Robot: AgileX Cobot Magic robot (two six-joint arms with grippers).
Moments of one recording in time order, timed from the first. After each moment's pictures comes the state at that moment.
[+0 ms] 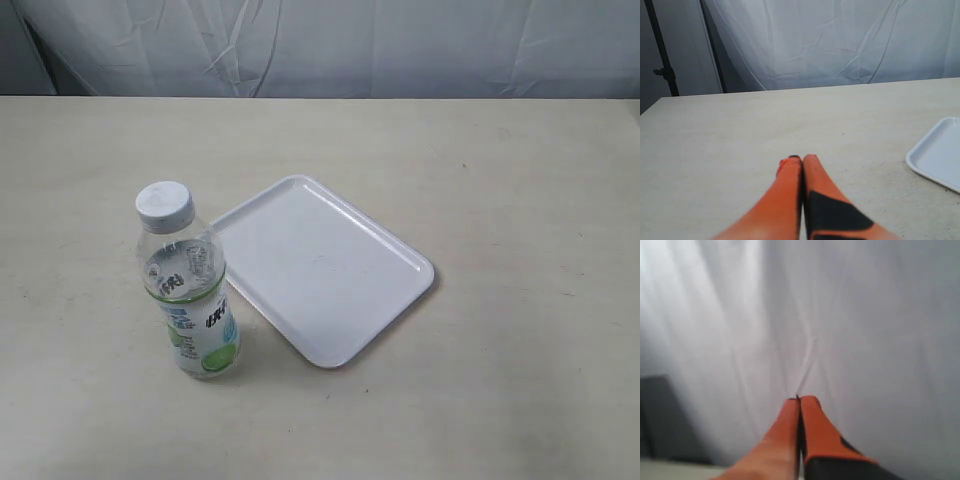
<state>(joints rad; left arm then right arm) -0.02 0.00 0.00 0.00 0.21 0.04 0.09 0.75 -0.46 -0.77 -0.59 0.89</state>
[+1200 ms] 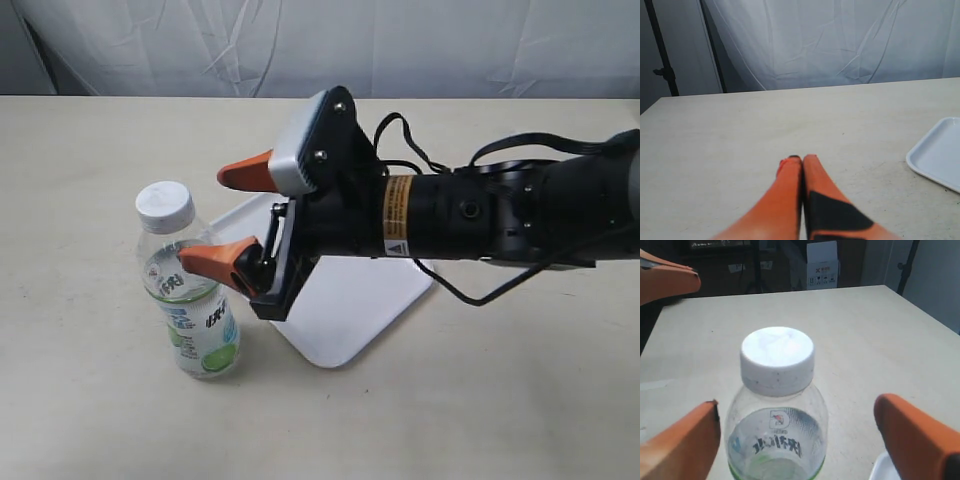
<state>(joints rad) -0.02 0.00 0.00 0.00 0.21 0.04 0.79 1.71 -0.80 -0.97 -0.82 0.53</state>
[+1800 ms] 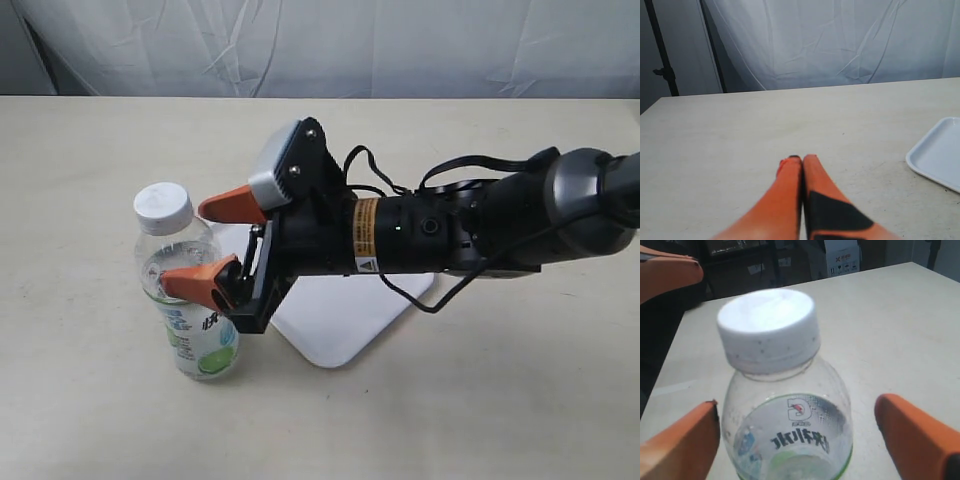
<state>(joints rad) -0.02 0.00 0.00 0.00 0.21 0.04 0.80 1.85 -0.85 -0.97 -0.90 0.61</state>
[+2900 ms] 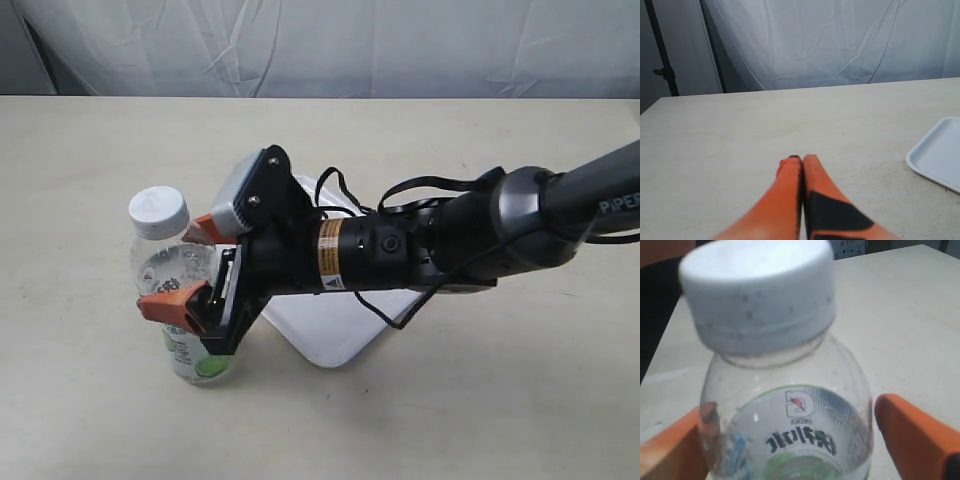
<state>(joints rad) -0.02 0.00 0.00 0.00 0.21 0.04 0.88 1.93 -0.90 -0.92 -0.85 0.56</state>
